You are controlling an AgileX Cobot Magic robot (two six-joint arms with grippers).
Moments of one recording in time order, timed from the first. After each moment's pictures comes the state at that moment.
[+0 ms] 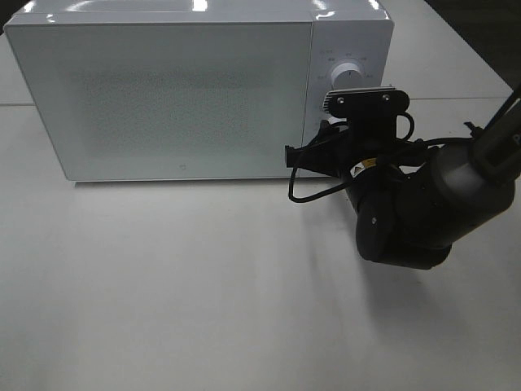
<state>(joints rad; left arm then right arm) -0.01 0.00 -0.50 -0.09 1.04 0.14 0.62 2.08 -0.76 0.65 -1.20 -0.26</state>
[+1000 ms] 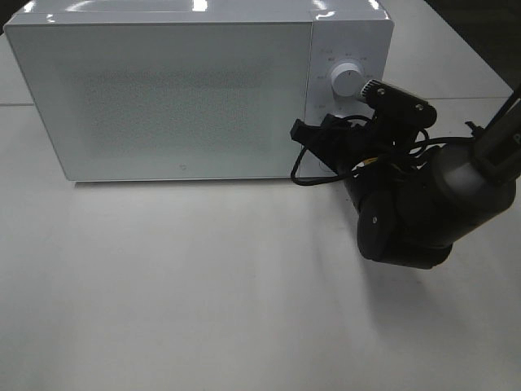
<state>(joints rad) -0.01 0.00 -0.50 -0.09 1.04 0.14 0.62 2.08 -0.76 0.65 -1.20 0.19</state>
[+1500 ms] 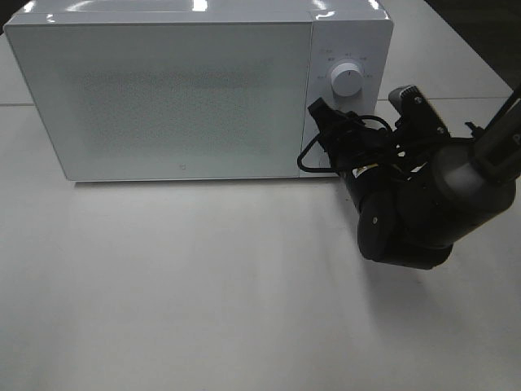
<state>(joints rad) -0.01 0.00 -0.50 -0.09 1.04 0.14 0.62 2.08 -0.76 0.66 -1.20 0.62</state>
